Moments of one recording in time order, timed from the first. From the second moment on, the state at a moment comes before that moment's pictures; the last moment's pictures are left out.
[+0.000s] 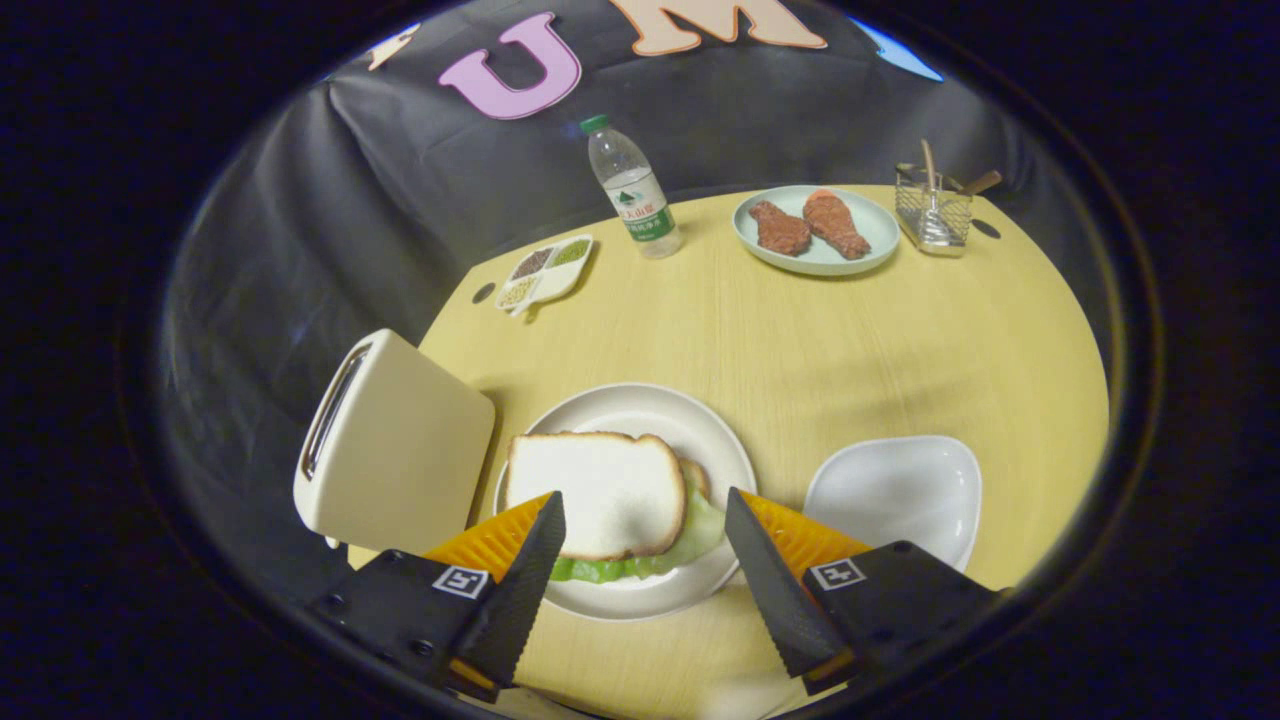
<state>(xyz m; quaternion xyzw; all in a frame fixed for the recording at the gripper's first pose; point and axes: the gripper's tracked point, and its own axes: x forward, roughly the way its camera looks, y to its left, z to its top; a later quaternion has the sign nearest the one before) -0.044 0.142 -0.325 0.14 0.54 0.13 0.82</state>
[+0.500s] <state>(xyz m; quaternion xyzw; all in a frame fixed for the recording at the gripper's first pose) -0.011 0.101 -0.223 0.10 0.37 0.13 0.91</state>
